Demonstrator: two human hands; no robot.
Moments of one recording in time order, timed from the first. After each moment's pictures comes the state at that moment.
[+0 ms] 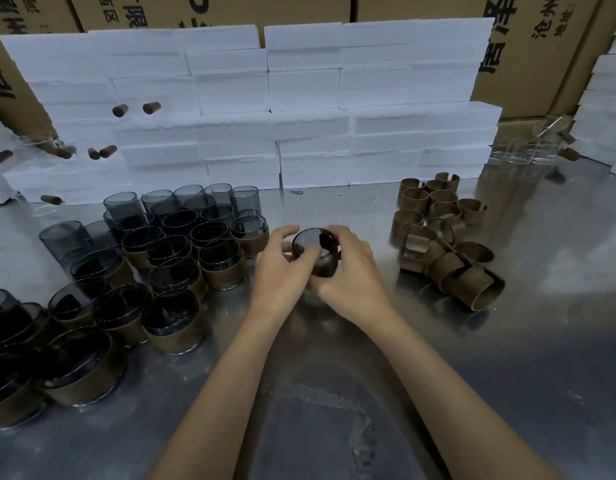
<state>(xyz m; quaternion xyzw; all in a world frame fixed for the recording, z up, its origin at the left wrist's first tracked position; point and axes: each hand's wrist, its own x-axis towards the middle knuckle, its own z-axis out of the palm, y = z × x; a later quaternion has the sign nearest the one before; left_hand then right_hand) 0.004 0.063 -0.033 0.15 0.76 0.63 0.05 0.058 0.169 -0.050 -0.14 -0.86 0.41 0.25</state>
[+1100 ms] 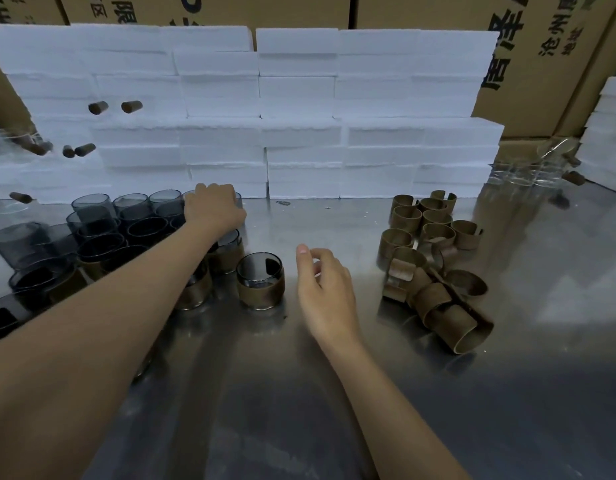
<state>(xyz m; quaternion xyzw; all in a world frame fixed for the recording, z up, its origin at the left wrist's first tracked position) -0.166 0.082 0.007 0.15 0.98 0.08 -0.08 0.033 0.184 -0.061 -0.20 -0.81 0.50 0.24</state>
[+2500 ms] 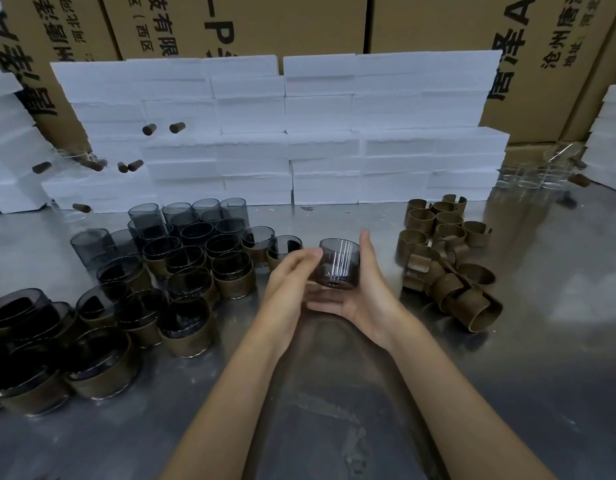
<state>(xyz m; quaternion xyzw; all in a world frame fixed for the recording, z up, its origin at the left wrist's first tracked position) 0.013 0.064 -0.036 0.12 0.58 0.79 0.17 0.056 0.187 -0.042 -0.09 -0.54 0.84 0.04</state>
